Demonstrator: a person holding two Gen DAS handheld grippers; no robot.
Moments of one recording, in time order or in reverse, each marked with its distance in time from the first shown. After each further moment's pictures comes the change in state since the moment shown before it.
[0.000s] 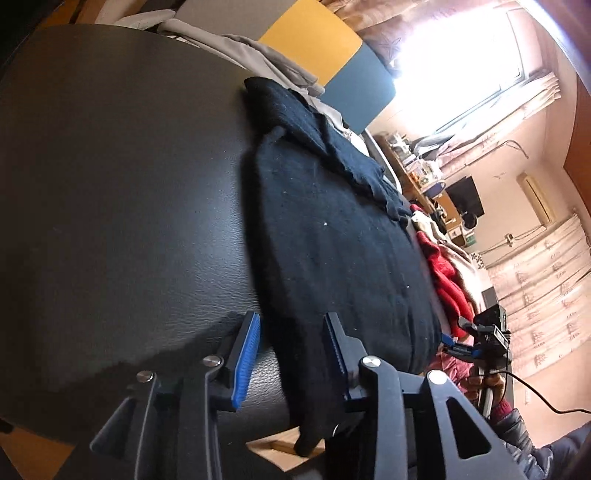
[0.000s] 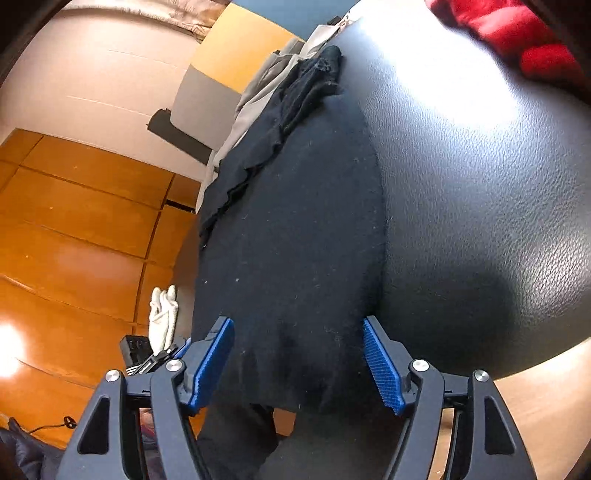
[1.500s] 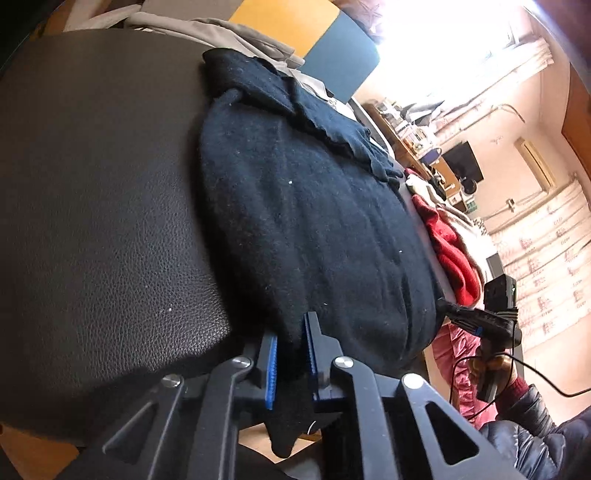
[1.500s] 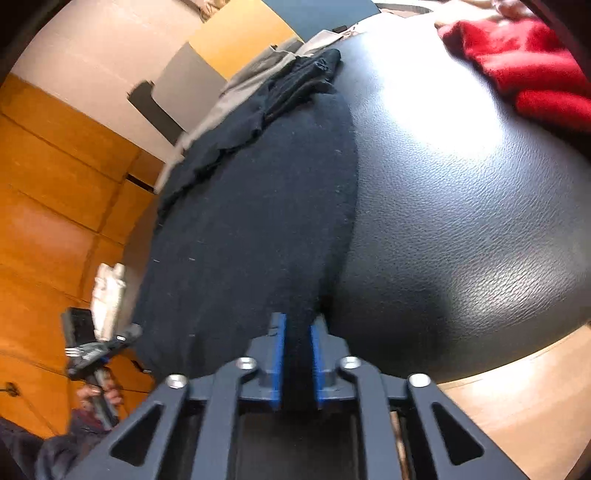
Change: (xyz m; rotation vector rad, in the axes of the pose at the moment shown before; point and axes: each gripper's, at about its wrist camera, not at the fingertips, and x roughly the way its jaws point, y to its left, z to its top) left arm 0.025 -0.036 -0.009 0.100 0.117 0.027; right arm 0.005 0.008 -0.013 -0.105 -0.016 -0.185
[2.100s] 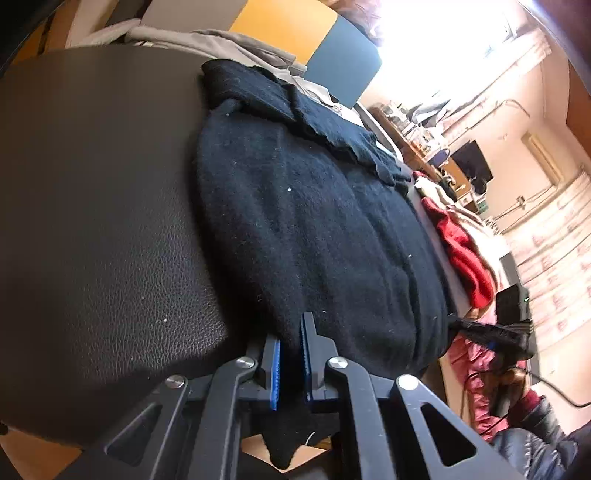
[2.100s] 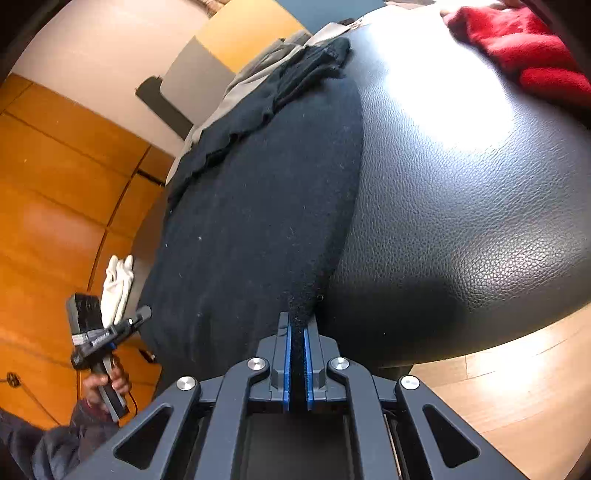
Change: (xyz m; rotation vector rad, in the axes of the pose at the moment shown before) left arm -0.002 0.001 0.001 0.014 -0.031 0.040; right arm 0.005 0.003 -0.016 -0.039 0.017 0.006
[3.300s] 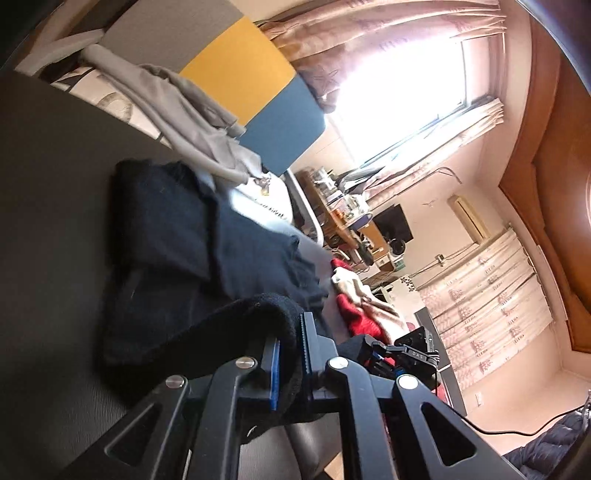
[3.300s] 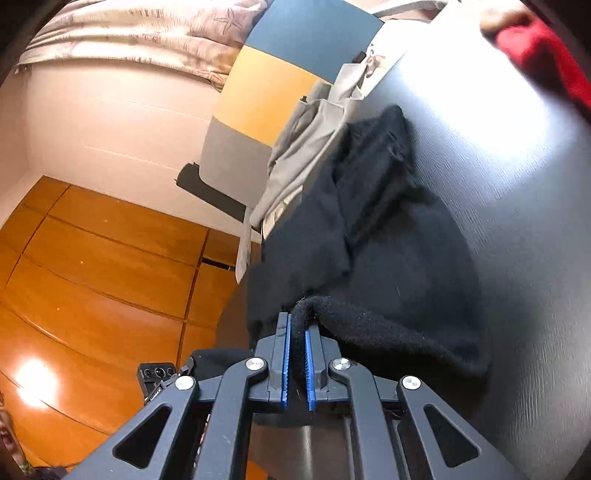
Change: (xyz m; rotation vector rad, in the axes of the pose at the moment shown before) left arm 0.004 -0.002 0.170 -0.072 -0.194 -0.389; right arm 0.024 0.009 0.154 0.219 -0.214 0.338
